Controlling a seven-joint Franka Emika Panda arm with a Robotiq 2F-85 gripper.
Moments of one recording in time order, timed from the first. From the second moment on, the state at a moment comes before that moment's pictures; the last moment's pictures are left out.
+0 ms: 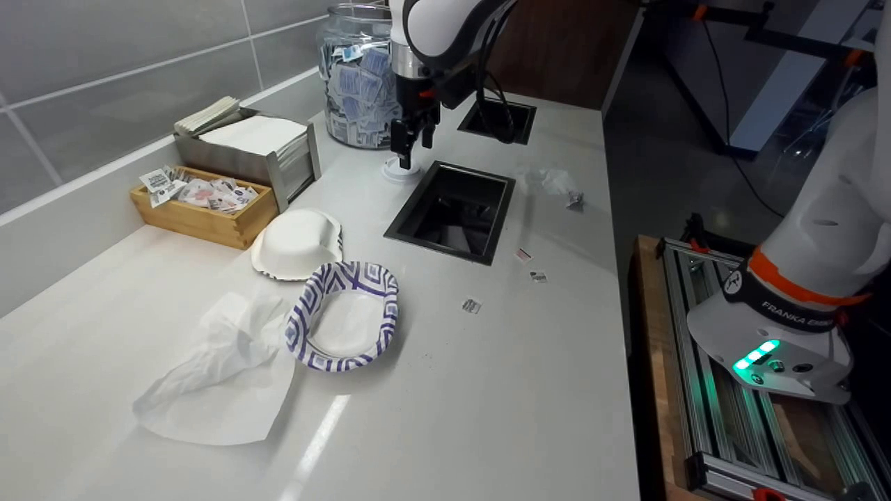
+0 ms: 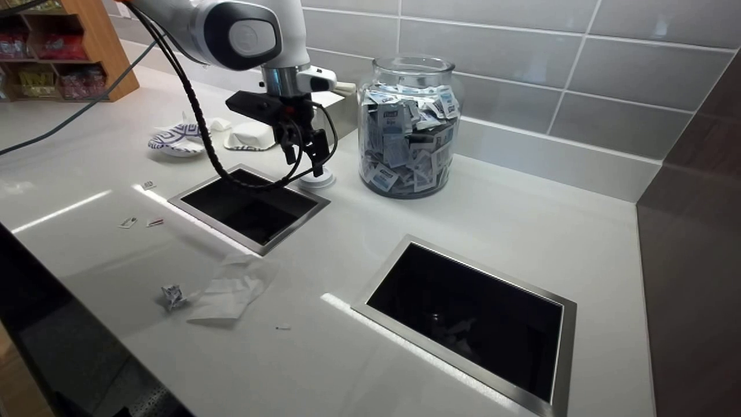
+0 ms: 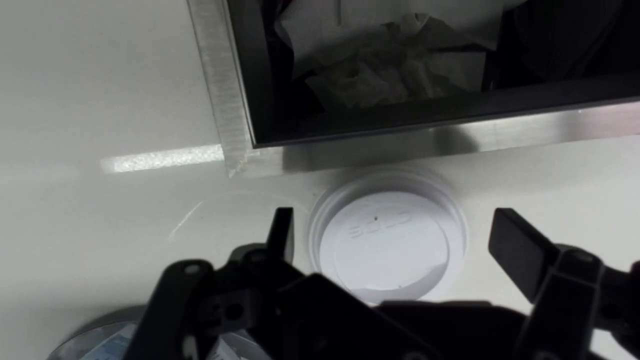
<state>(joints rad) -0.09 0.42 -0.09 -1.90 -0.06 2.35 -0.06</state>
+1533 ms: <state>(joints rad) -0.11 0.50 -0.06 -1.88 -0.06 2.48 -0.18</state>
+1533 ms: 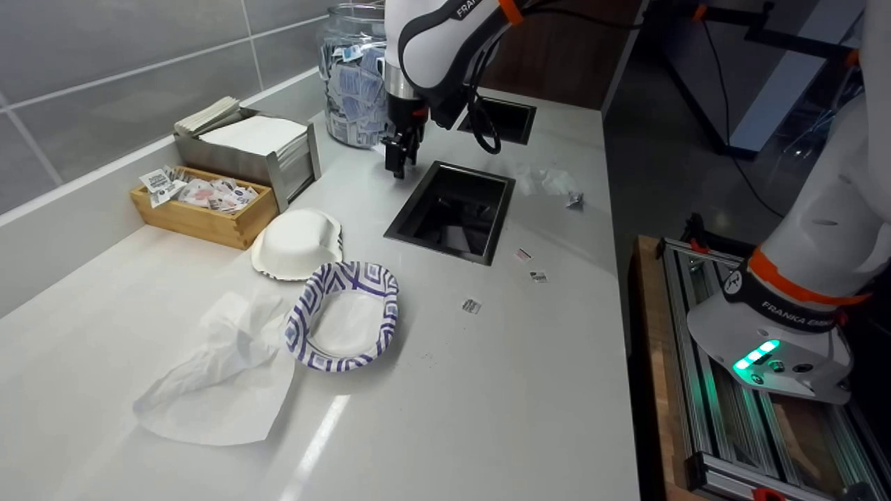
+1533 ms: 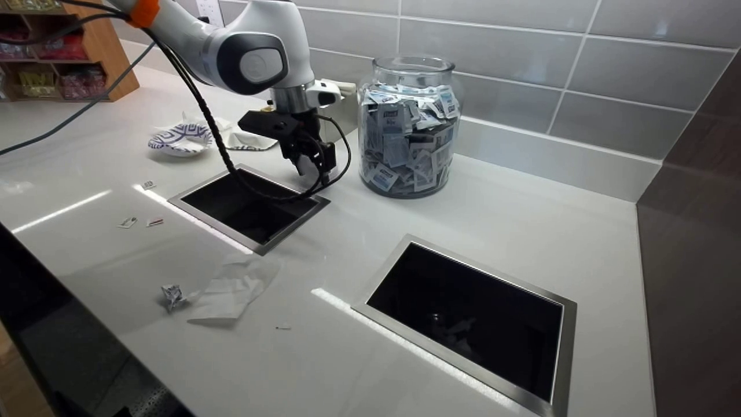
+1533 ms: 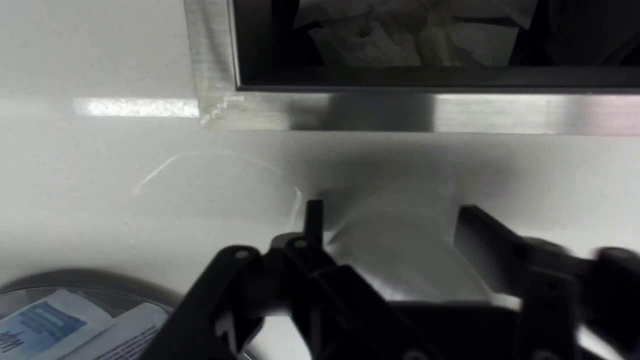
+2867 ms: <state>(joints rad) -0.11 0.51 0.01 -1.78 -0.02 2.73 -0.18</state>
